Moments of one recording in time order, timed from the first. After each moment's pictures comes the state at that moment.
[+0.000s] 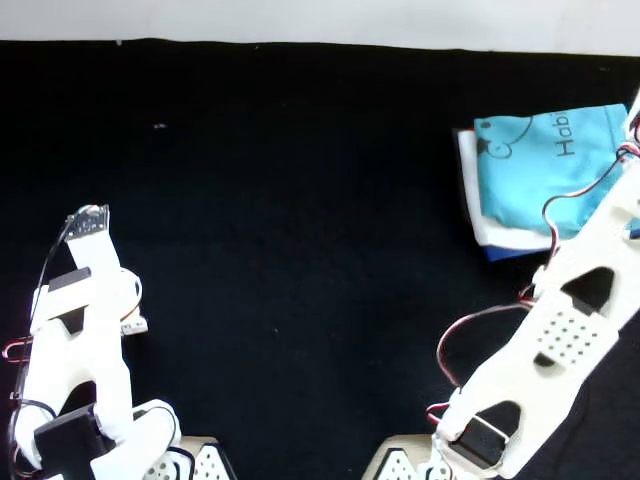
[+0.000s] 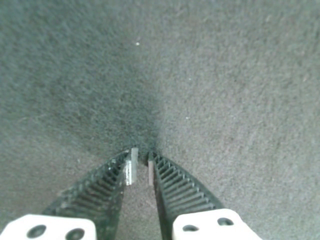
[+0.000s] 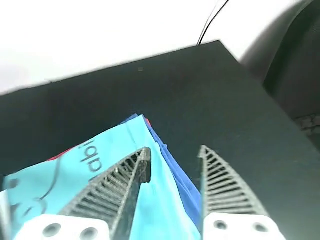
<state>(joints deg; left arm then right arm) -30.7 -16.2 59.0 43.4 -22.0 27.8 40.4 -94.0 89.8 10.4</state>
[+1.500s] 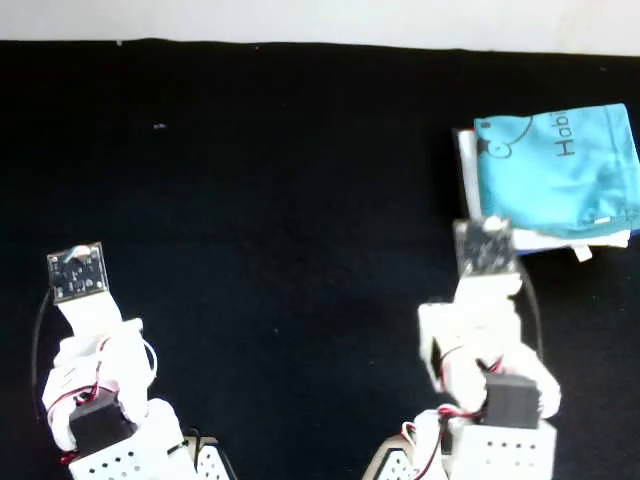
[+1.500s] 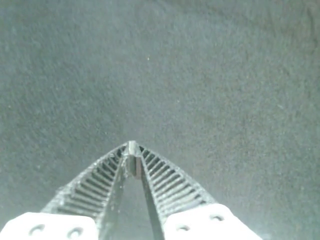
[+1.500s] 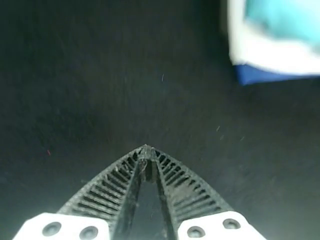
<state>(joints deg) -30.8 -102.8 84.4 71.8 -22.1 -1.7 -82.5 65.4 75.9 10.0</state>
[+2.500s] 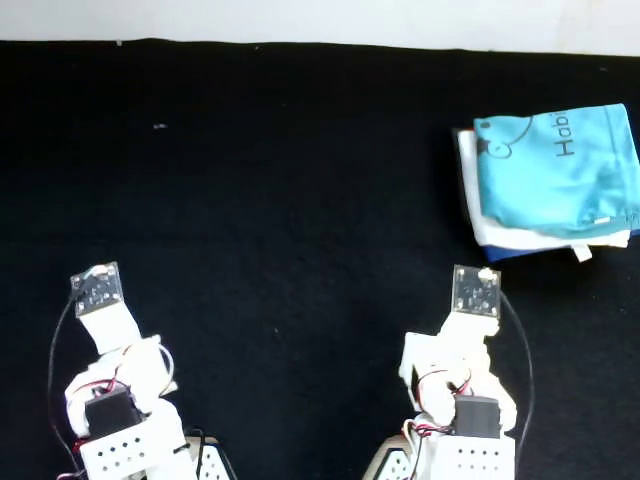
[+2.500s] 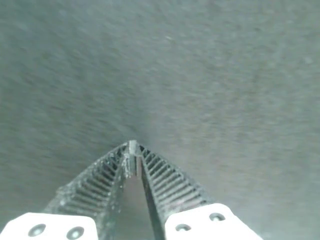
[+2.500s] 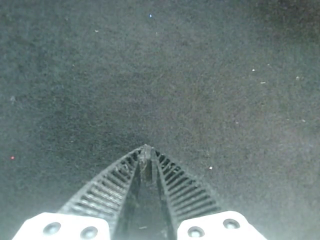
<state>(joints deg) -27.0 -103.7 96.1 75.8 -8.1 -1.7 -103.4 95.8 70.5 -3.6</state>
